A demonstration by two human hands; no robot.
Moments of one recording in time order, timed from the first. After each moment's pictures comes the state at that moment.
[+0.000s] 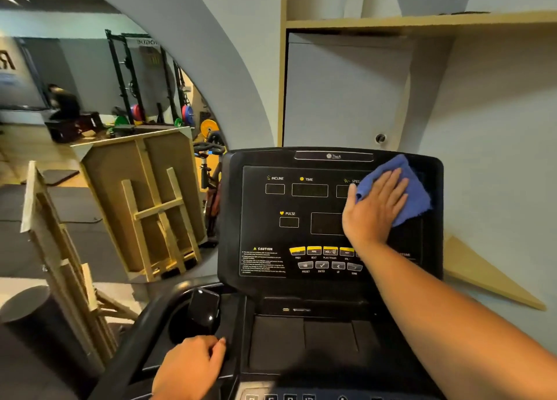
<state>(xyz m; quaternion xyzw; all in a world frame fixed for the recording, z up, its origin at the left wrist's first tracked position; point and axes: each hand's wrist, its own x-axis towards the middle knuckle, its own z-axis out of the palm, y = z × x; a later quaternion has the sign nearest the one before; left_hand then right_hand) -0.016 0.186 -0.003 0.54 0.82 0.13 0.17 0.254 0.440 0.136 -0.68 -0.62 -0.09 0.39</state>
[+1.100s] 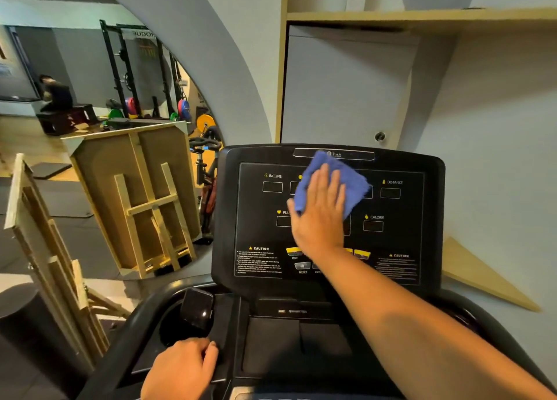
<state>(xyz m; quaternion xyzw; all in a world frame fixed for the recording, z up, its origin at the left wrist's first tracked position) -0.021 0.188 -0.013 0.55 0.82 0.12 0.13 0.183 0.417 0.124 -0.55 -0.75 -0.18 0.30</state>
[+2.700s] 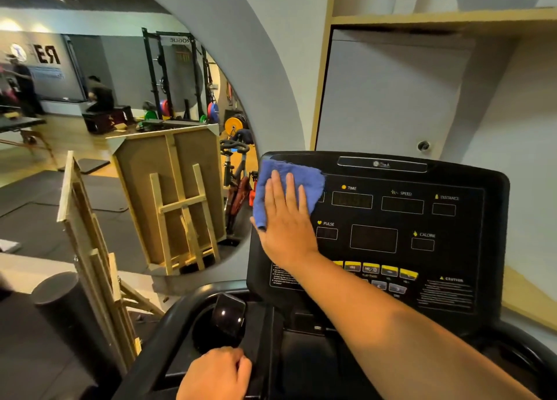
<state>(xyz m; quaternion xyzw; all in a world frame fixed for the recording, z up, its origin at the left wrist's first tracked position) -0.012 0.183 0.009 0.54 0.81 0.15 0.15 0.065 0.393 0.124 -0.39 -0.86 -0.23 0.24</state>
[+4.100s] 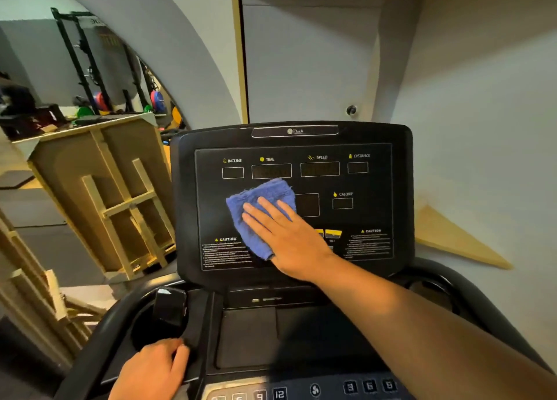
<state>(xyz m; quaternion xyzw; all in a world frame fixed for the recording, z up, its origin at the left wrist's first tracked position) -0.009 0.188 0.006 0.54 0.83 0.08 0.16 0.232 0.404 0.070 -0.27 -0.91 -0.25 0.17</state>
